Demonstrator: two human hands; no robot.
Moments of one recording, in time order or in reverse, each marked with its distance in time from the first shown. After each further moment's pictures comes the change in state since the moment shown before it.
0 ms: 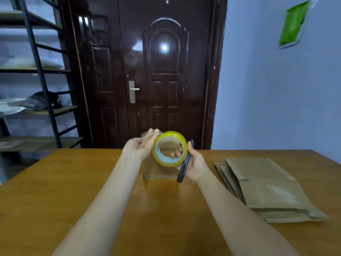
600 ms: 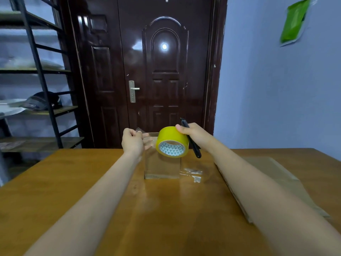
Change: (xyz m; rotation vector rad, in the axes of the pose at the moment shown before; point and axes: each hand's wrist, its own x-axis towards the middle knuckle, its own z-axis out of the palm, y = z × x) left_hand 0.024 0.005 -0.015 1.129 0.170 0.695; right_hand 0.008 -0.073 0.046 -1.192 -0.090 -0.264
